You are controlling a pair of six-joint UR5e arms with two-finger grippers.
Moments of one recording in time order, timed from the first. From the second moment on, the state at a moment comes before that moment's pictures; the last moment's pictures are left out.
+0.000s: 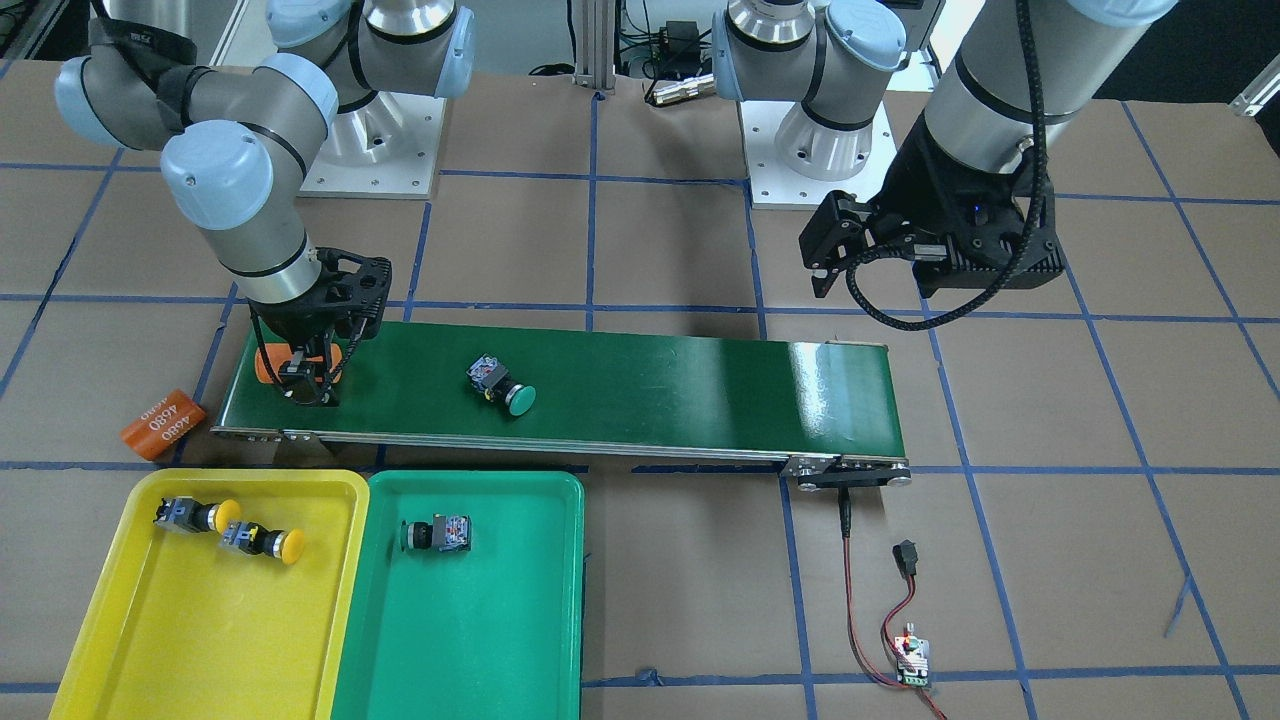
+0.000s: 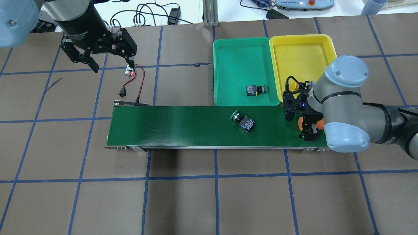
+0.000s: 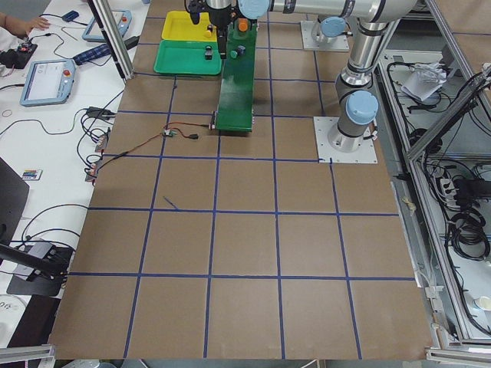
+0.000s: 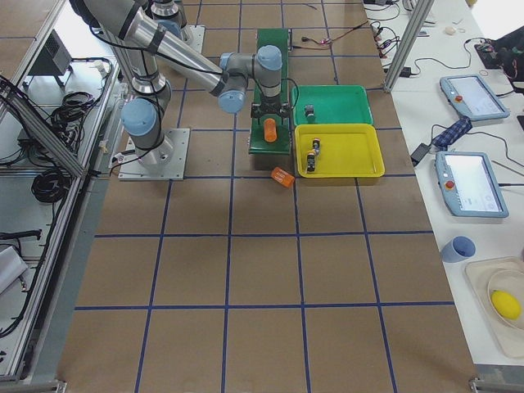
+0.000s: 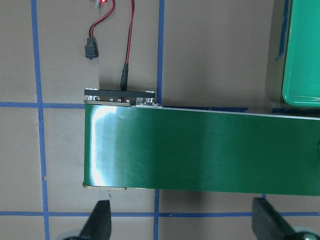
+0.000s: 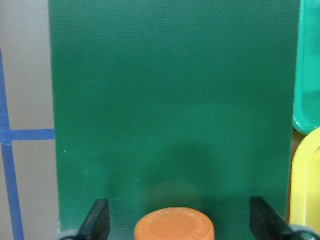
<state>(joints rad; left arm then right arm) -1.56 -1.68 -1.42 -1.65 1.53 -0.03 1.46 -1.48 2.16 -2.30 -1.55 -1.65</state>
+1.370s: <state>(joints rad) -1.56 -1.74 -1.32 -1.72 1.53 -0.04 1.46 -1.48 2.16 -2.30 -1.55 -1.65</state>
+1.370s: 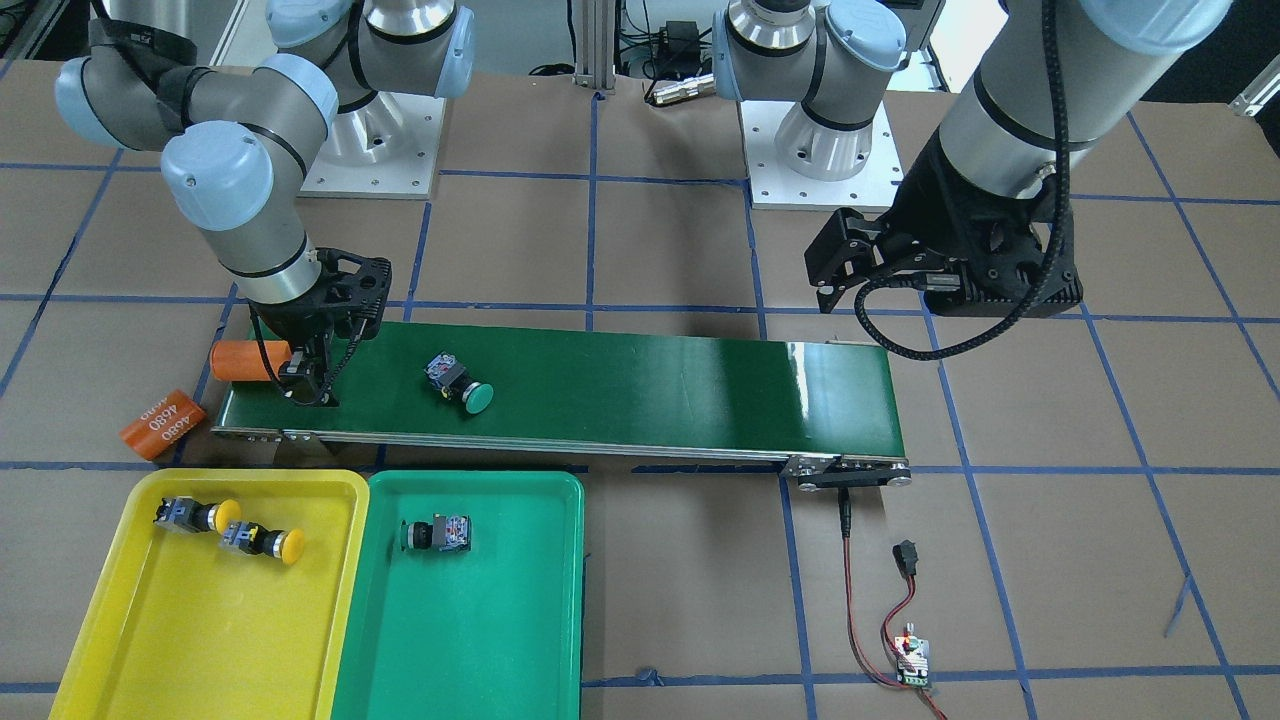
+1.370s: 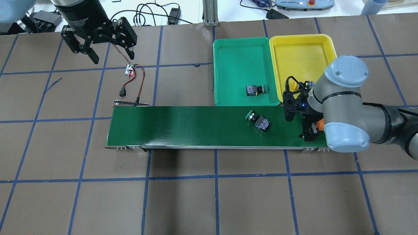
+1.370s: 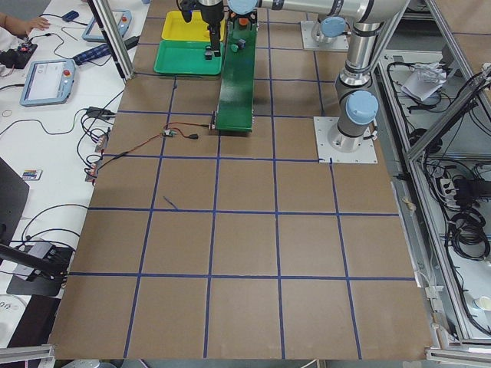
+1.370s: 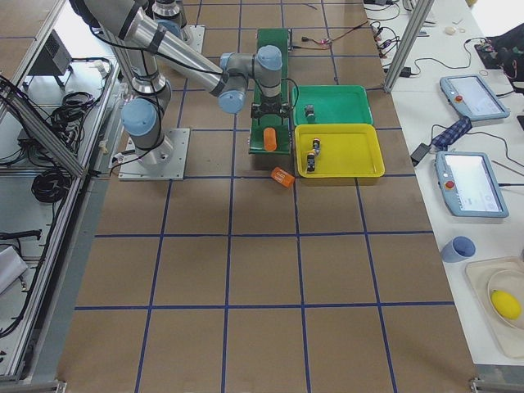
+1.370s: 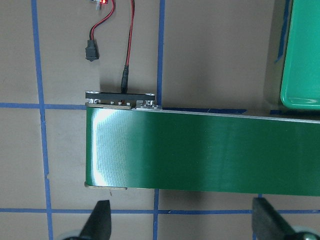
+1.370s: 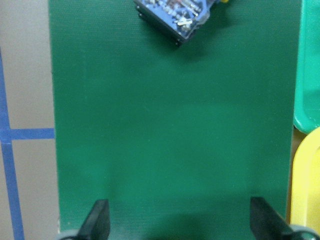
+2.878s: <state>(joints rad) -1.57 -1.75 -1.31 -1.71 1.52 -0.03 1.46 -1.48 2.16 -2.30 -1.54 -1.64</state>
